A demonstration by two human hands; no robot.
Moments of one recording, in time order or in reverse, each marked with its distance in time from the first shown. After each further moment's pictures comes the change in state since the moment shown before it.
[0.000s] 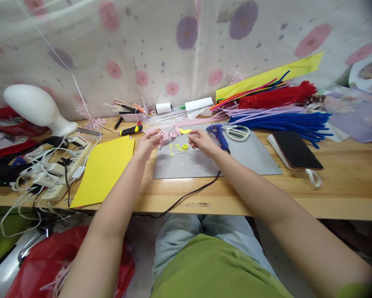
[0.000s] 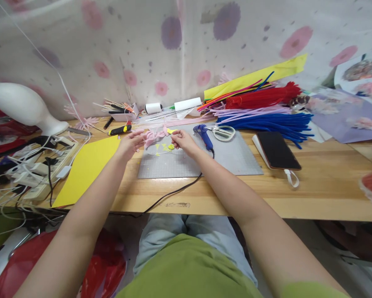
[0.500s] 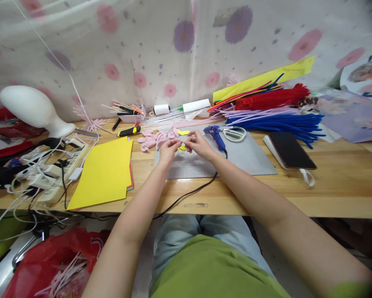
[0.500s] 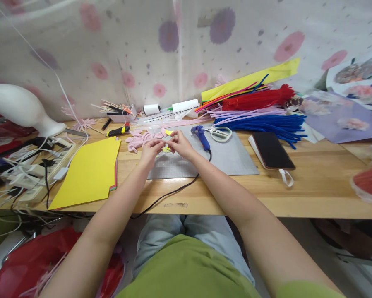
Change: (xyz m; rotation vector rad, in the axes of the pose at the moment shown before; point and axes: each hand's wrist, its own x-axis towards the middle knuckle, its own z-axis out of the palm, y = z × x) left_hand -0.024 -0.046 0.071 -0.047 -0.010 0.058; right_hand -0.007 0.011 0.000 -0.153 -0.134 -0.223
